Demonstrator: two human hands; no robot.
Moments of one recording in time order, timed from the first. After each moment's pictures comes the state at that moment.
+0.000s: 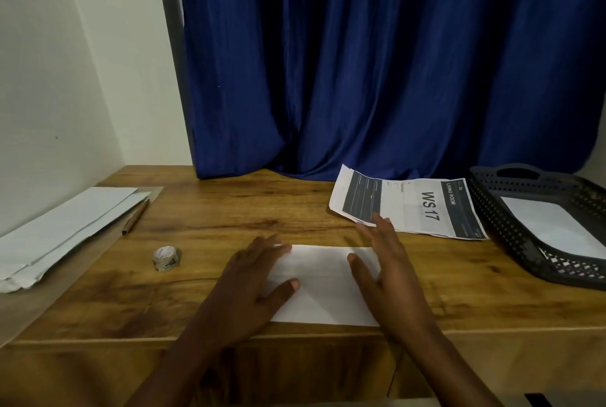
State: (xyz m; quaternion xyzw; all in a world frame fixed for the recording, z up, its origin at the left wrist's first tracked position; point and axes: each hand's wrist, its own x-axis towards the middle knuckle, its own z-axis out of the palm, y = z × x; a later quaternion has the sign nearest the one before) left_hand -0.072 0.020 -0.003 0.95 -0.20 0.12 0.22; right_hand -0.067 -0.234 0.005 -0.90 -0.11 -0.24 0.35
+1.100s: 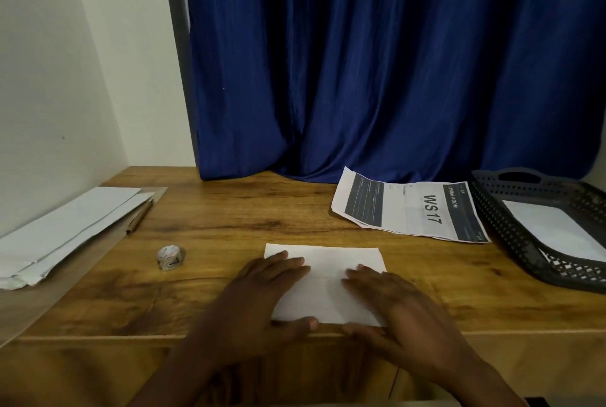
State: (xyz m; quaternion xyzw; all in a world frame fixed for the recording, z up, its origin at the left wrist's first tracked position) left_hand -0.095 0.013 0.010 0.96 -0.25 0.05 0.12; right_hand -0.106 -0.262 0.013 -0.96 -0.26 -0.08 0.09
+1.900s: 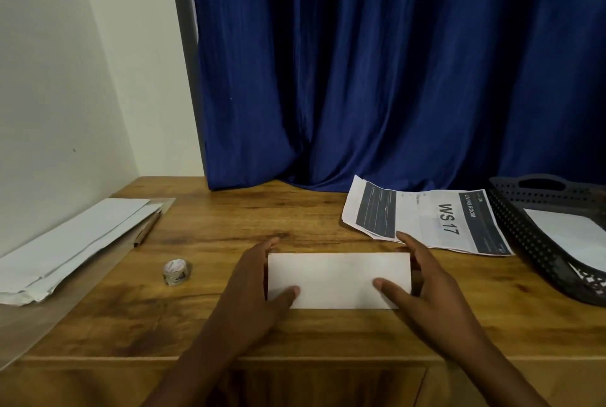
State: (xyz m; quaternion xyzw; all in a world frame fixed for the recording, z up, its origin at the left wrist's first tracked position) left_hand -0.070 0.019 0.005 0.91 -0.08 0.16 0.38; right_hand -0.060 -0.268 0.010 -0.87 -0.08 -0.16 0.45
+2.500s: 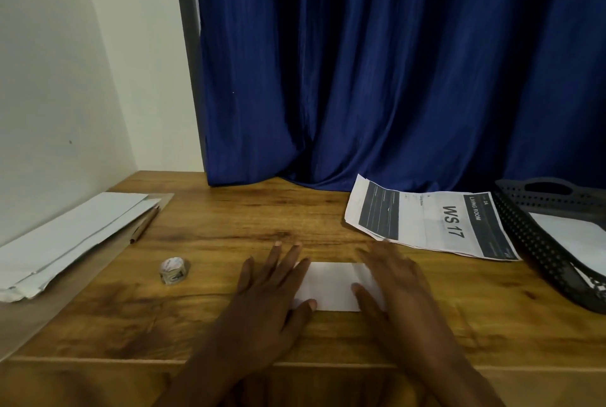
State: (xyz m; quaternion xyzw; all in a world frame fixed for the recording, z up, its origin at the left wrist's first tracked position) left_hand -0.072 0.007 0.003 0.98 -0.18 0.07 0.09; right_hand -0.068 -0.227 0.015 -0.96 -0.14 -0.17 0.18
